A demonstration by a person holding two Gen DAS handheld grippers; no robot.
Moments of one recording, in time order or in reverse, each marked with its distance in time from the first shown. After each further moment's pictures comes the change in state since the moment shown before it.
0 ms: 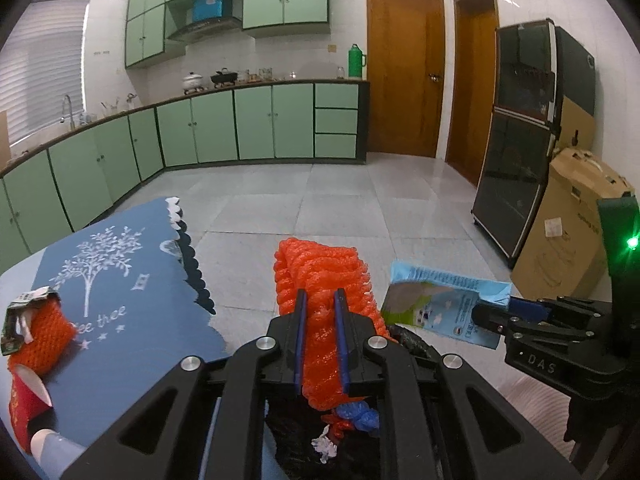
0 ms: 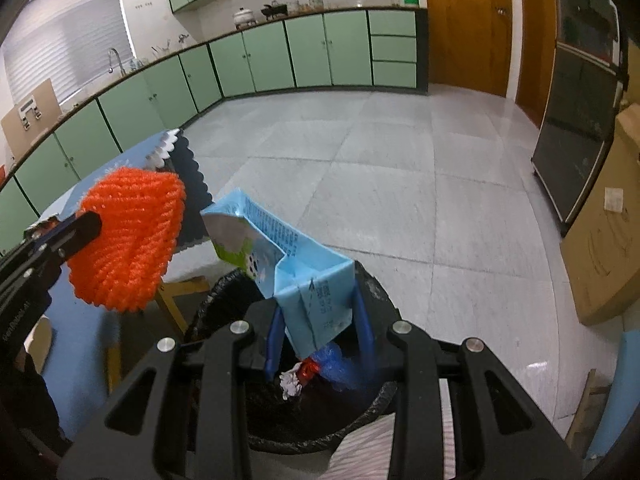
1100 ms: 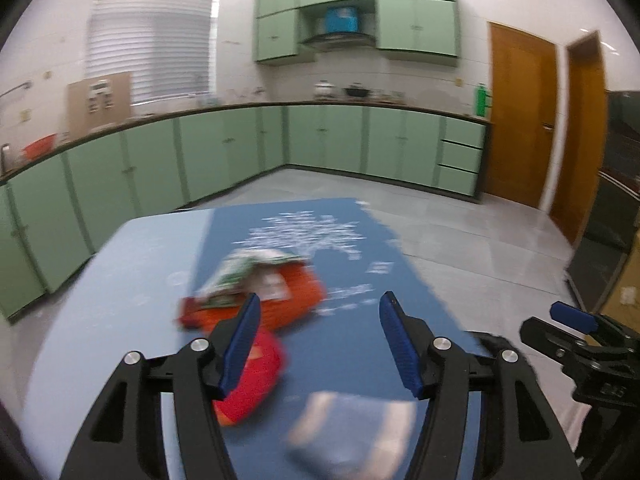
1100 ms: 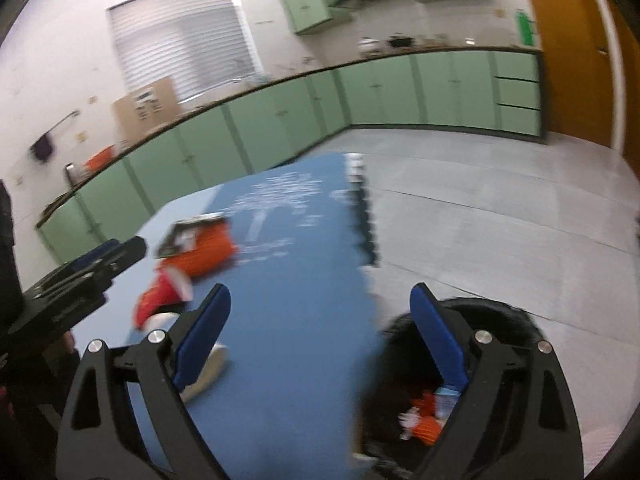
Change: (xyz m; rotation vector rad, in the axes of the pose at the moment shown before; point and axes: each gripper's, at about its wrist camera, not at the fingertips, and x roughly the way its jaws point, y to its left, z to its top) left arm -0.128 0.171 -0.041 -0.252 -0.073 0.389; right arm -0.037 0.176 0.010 -0.180 -0.130 0.430
